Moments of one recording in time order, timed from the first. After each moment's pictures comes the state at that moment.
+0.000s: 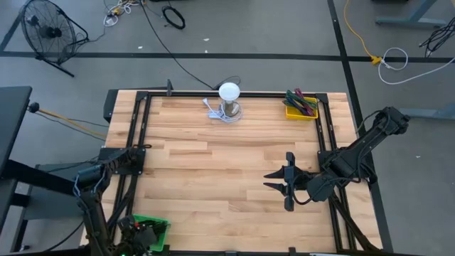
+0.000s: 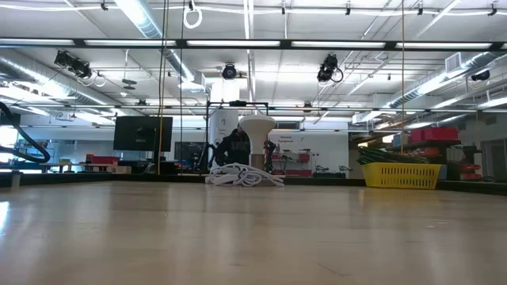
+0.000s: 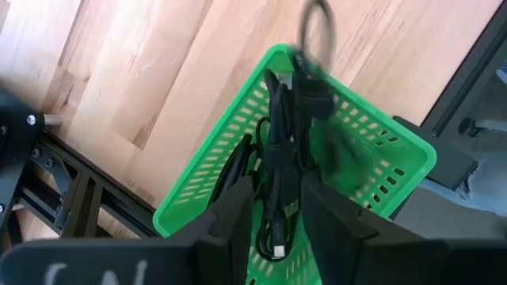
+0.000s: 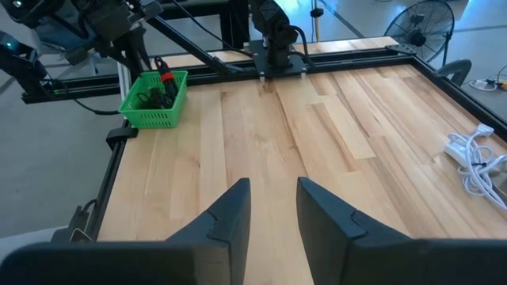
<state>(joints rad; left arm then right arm) -1.24 2.05 1.79 -1.55 -0.28 -1.74 0.69 1.21 0.98 -0.31 0.69 0.43</state>
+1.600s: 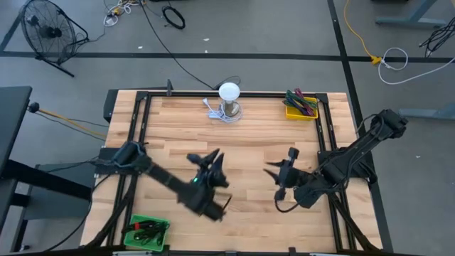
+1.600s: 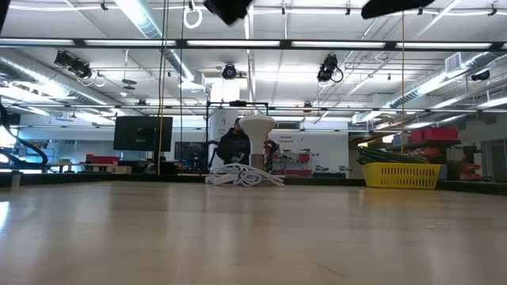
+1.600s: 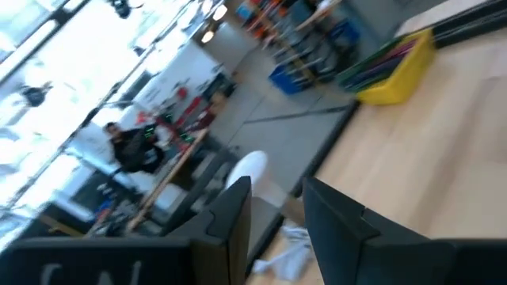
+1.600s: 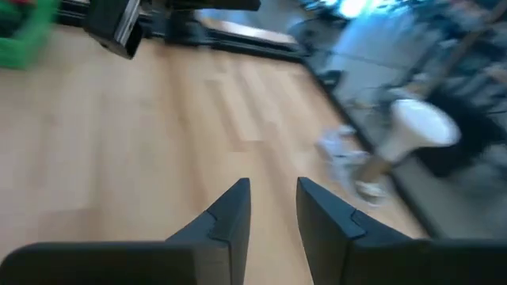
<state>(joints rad) -0.52 2.07 1.79 -1.57 -1.52 -1.09 0.67 1.29 0.97 -0.47 0.97 0.35</state>
